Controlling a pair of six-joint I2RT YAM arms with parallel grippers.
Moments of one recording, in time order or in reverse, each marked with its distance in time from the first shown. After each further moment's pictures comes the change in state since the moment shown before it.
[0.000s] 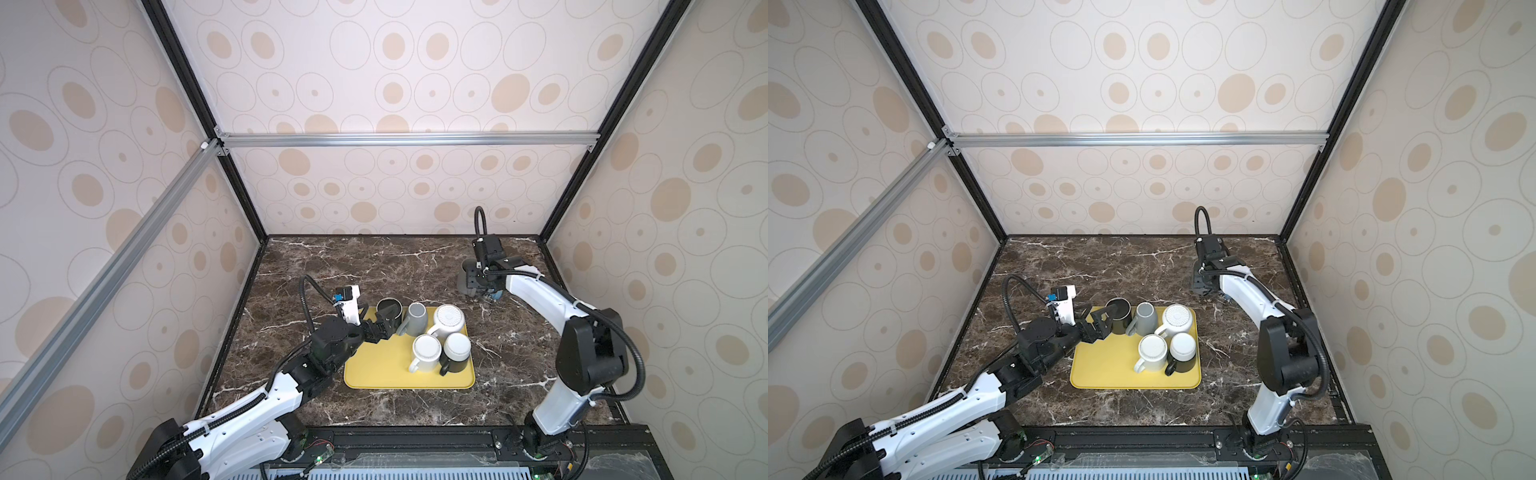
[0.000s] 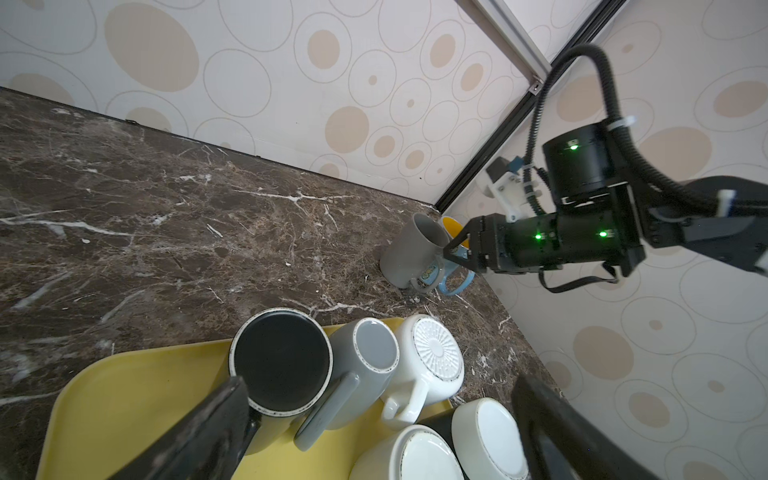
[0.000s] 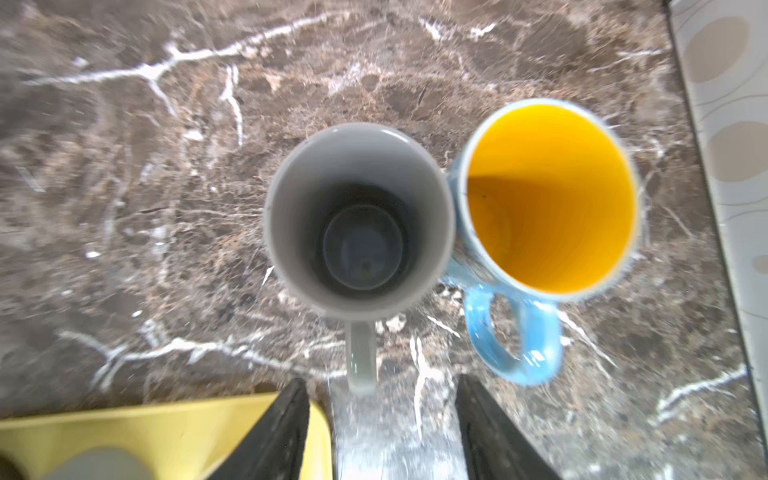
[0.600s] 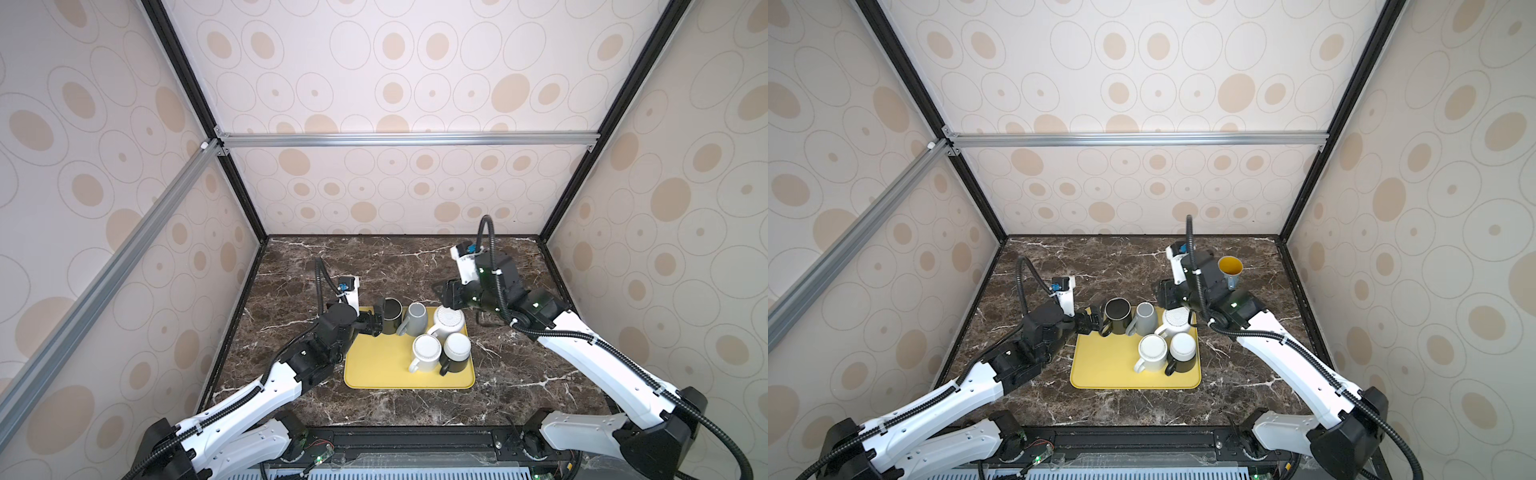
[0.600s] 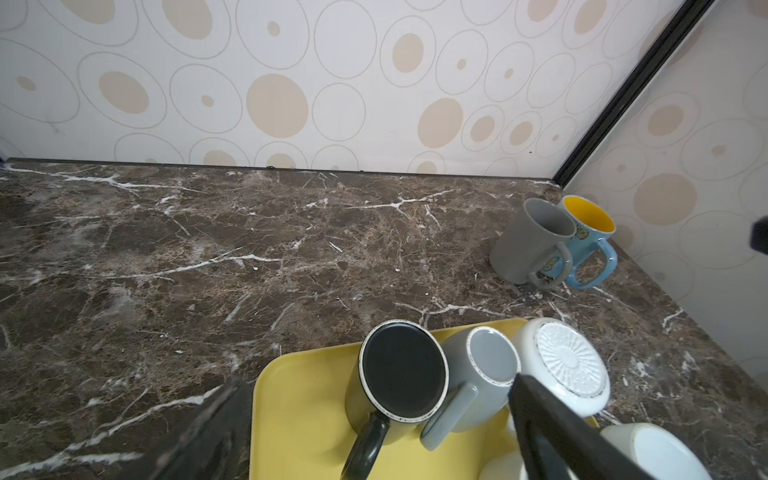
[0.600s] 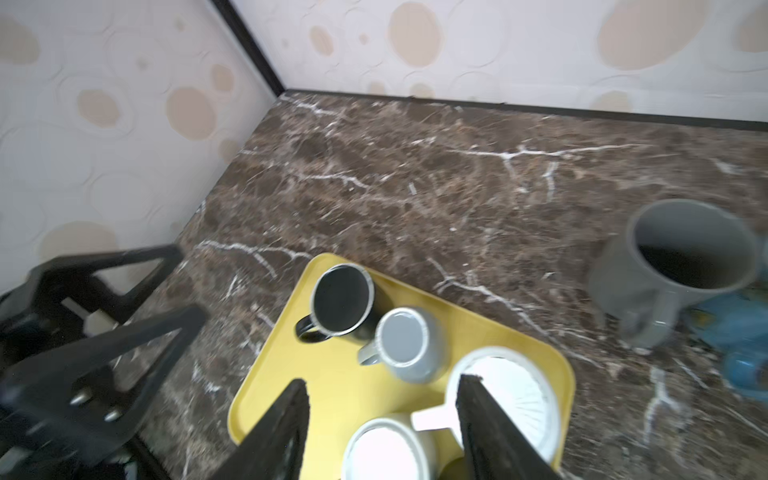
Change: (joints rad) left arm 0.001 0.049 0.191 -0.344 -0.234 0.233; right arm 0.415 -0.436 -0.149 0.108 -0.280 0.055
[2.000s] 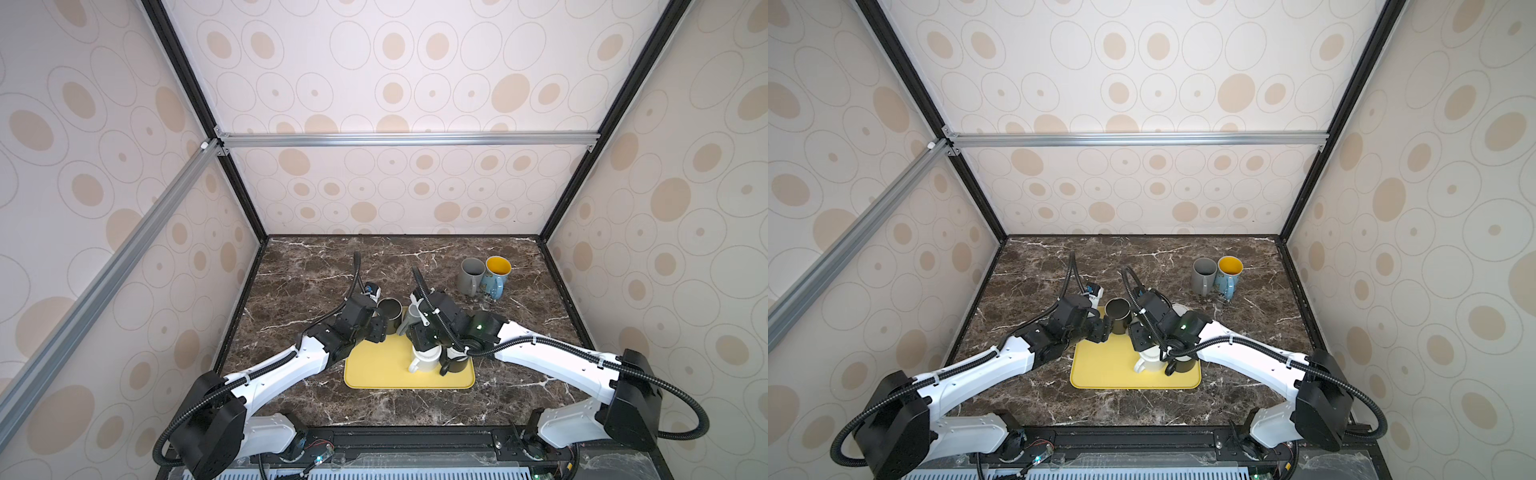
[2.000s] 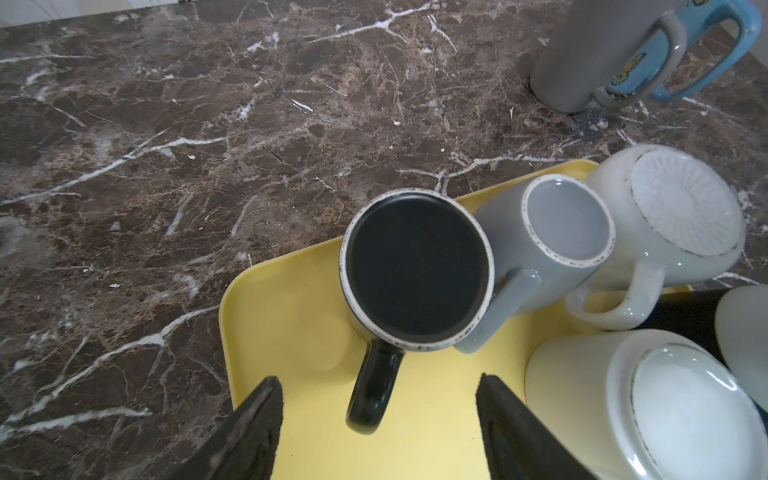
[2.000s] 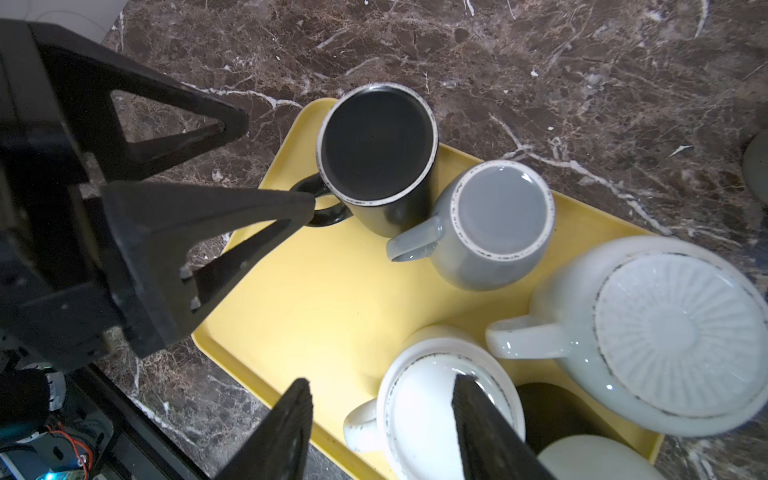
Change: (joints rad) left arm 0.066 0.296 0.087 -0.155 0.229 0.094; right arm 0.234 0.163 -0.135 -0.002 0.158 0.120
